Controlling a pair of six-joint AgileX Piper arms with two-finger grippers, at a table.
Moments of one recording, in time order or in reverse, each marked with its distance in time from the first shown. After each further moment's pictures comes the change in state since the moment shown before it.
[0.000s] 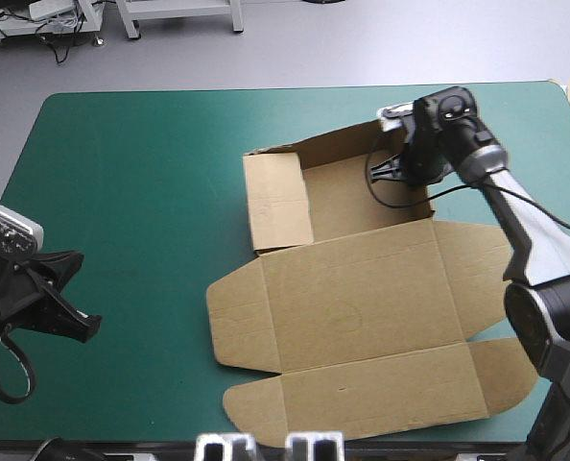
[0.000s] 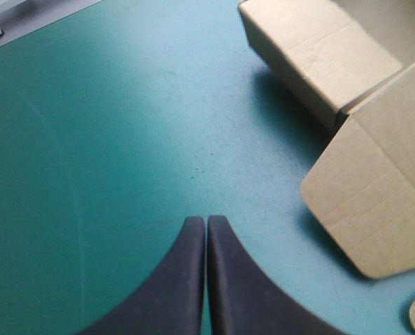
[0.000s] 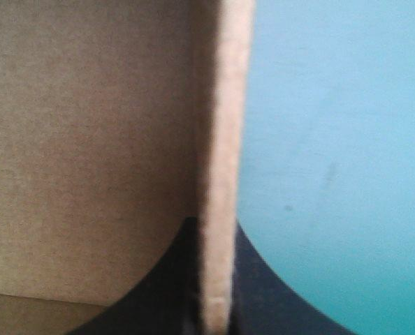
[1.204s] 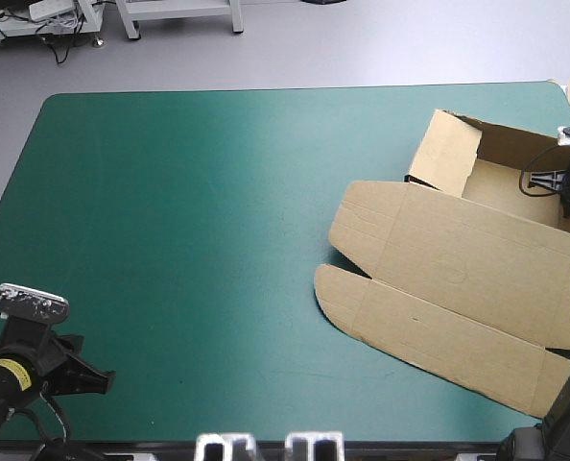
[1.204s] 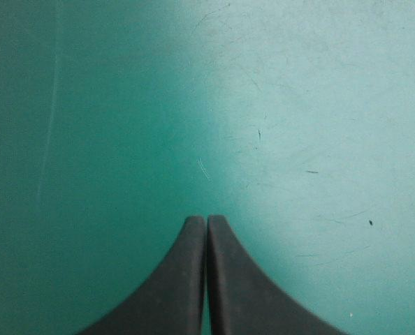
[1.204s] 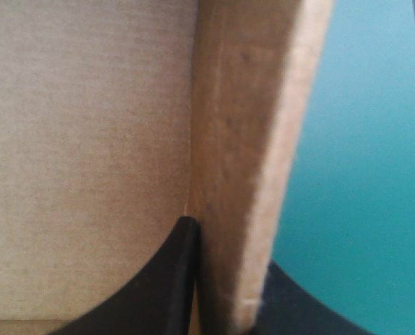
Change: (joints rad) left arm 0.000 -0.220 0.503 0.125 -0.002 -0.262; right arm -0.635 0.172 -0.001 -0.009 -0.006 -0.144
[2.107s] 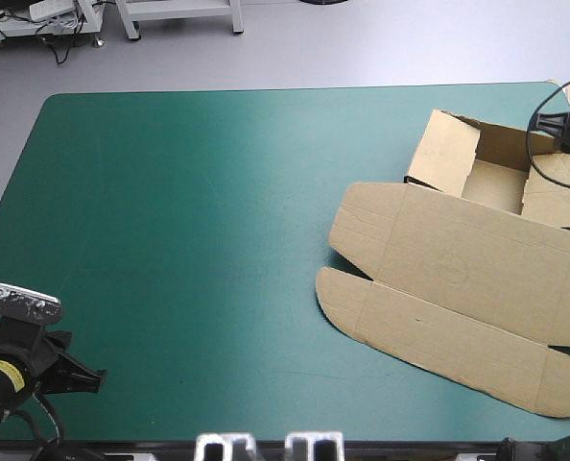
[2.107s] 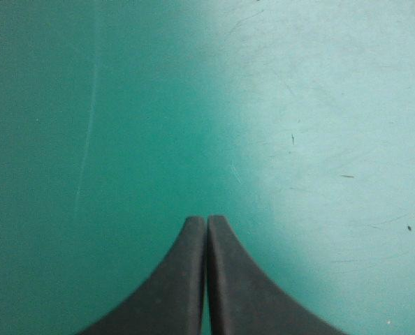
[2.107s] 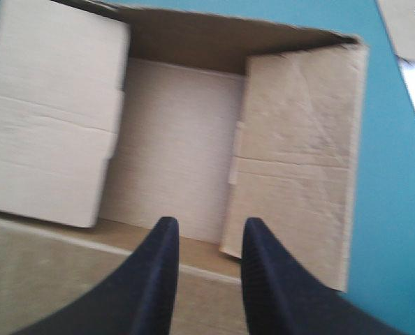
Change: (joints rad) left arm 0.000 -0.014 0.000 0.069 0.000 0.014; right arm 0.027 -0.452 0.003 0.321 0.010 -0.086
